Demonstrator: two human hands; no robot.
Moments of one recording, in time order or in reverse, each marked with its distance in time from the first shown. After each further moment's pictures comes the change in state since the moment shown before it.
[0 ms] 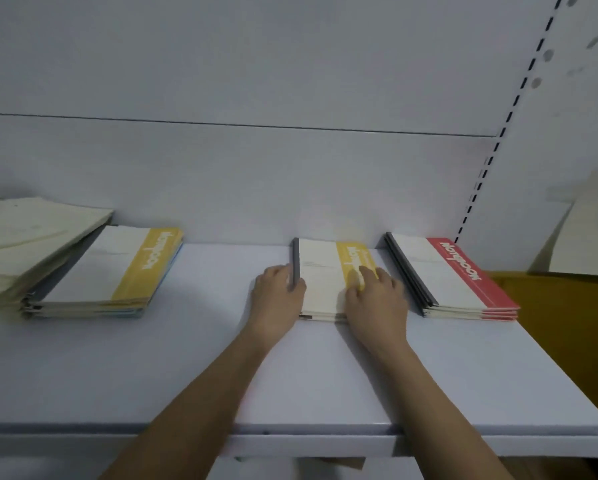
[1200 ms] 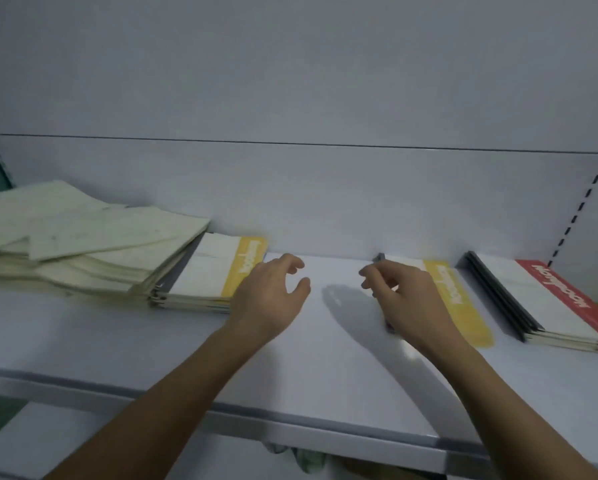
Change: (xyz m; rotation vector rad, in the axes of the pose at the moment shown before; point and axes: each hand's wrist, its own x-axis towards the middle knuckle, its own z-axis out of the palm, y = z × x) left_hand -0.032 -0.055 -0.140 0.235 0.174 0.158; right_hand -0.026 -0.102 -0.032 0.461 -0.193 -0.272
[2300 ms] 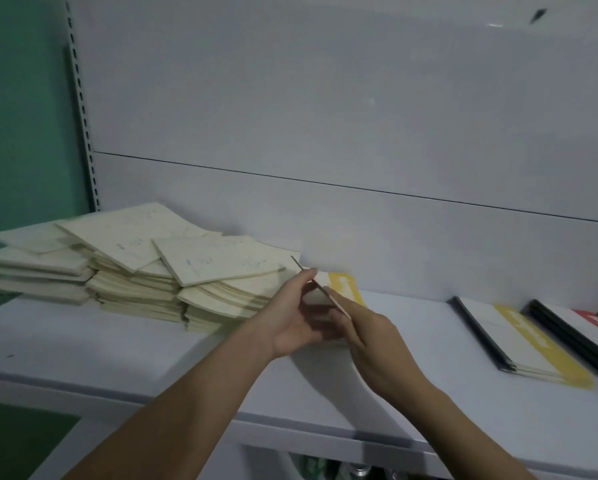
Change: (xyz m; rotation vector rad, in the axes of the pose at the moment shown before) left_hand 0.008 -0.138 -0.144 -1.498 -0.584 -0.593; right_hand -0.025 -0.167 0.184 -0.149 -0.118 -0.307
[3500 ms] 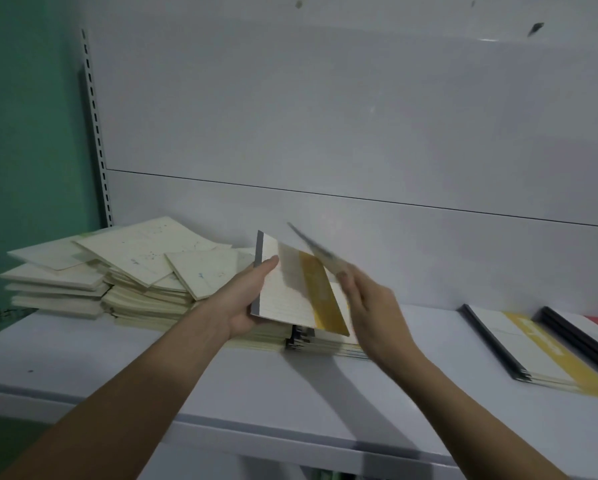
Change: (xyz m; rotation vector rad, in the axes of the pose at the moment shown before) left_hand -0.027 0.057 -0.044 0.296 0.282 0.202; right_hand 0.039 -0.035 -0.005 0.165 0.223 0.041
